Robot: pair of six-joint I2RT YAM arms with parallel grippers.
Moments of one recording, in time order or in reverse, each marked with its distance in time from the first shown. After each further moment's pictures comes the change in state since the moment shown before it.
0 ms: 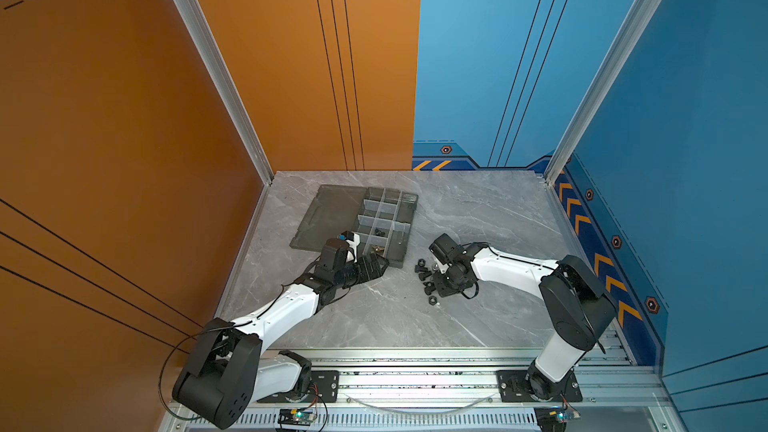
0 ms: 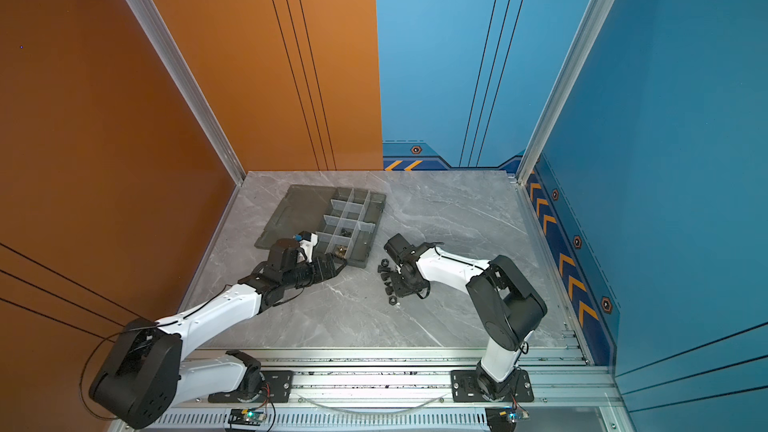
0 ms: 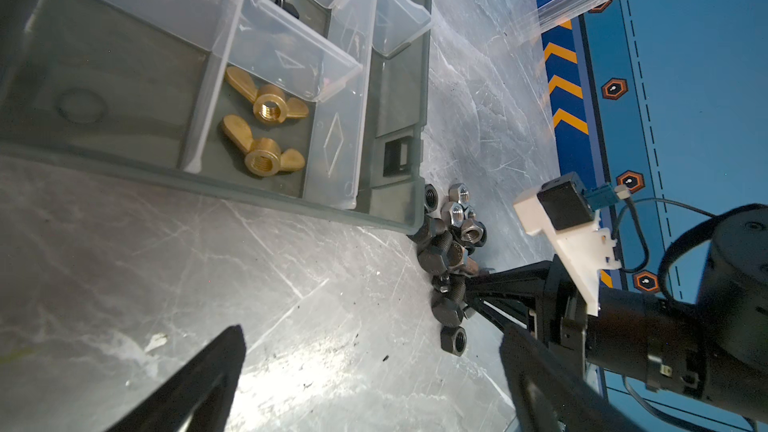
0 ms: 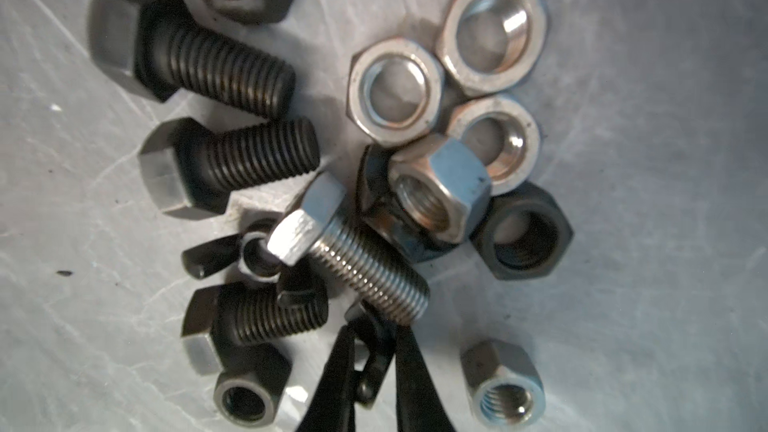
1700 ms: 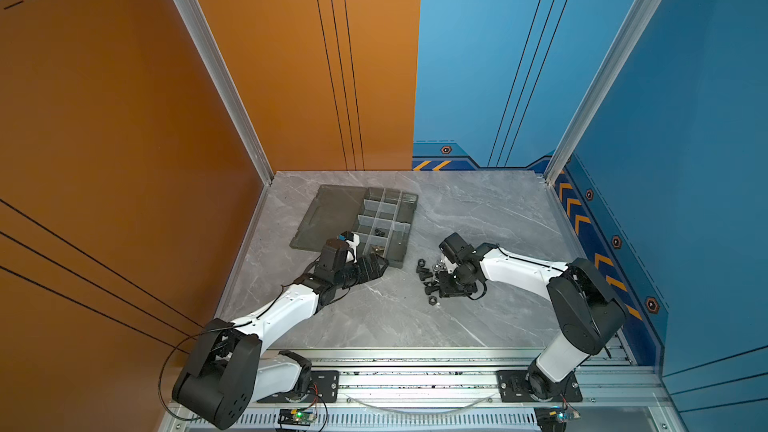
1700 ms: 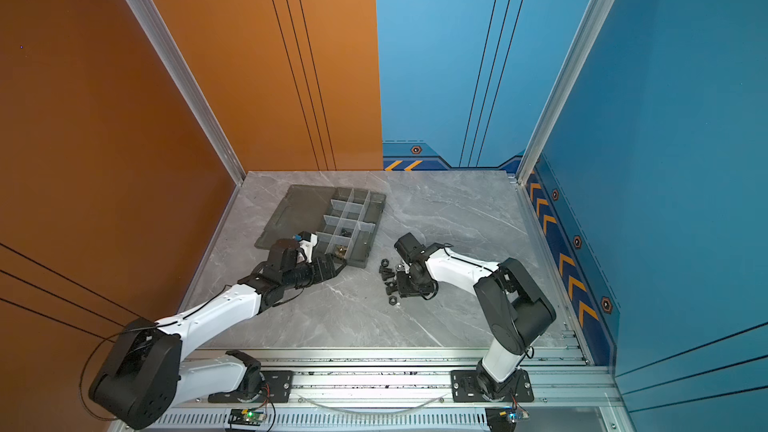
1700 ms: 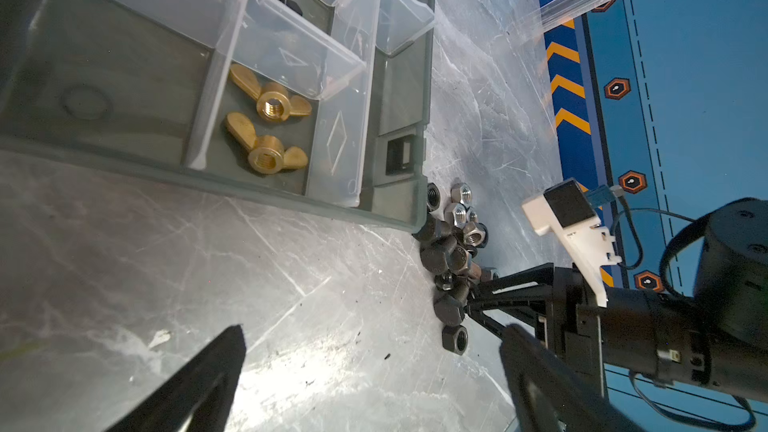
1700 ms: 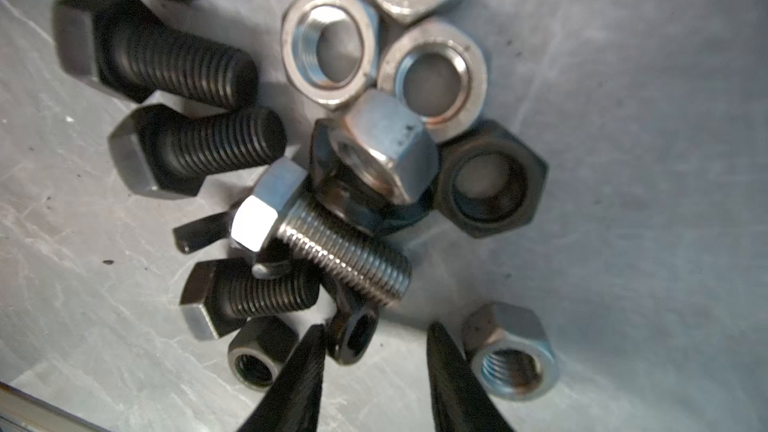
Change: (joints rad) left arm 0.002 -0.001 0.000 -0.011 -0.003 0.003; right arm -0.062 -0.038 -0.061 0.023 -0.121 0.119
